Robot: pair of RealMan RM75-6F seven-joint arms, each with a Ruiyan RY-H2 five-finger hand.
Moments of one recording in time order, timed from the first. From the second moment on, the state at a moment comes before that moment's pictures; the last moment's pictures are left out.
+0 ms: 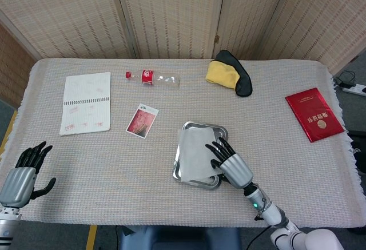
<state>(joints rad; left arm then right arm) -0.15 -1.11 -0.01 -1.61 1.51 1.41 -0.07 0.46 -1.98 -0.06 -0.62 -1.76 1.55 0.17</state>
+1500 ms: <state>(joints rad) -0.13 -1.04 0.01 -1.65 1.60 1.46 -0.17 0.38 -1.99 -0.04 -0.81 -1.75 1.51 -0.24</state>
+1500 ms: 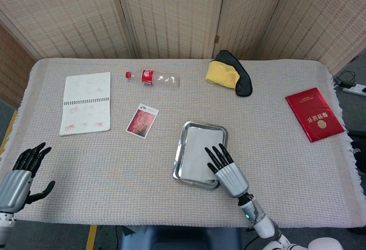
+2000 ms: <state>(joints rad) -0.14 -1.04 0.01 -1.64 1.59 1.45 -0.17 0.42 -1.85 -0.03 -1.11 -1.68 1.32 -0.35</state>
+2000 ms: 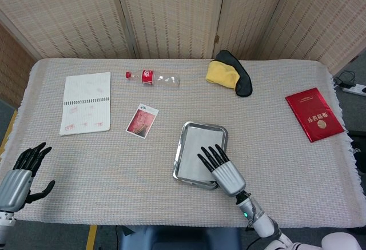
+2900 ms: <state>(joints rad) -0.14 -1.05 0.00 -1.63 1.56 1.44 -0.19 0.61 -1.55 0.13 -1.78 -0.91 0.97 -1.04</state>
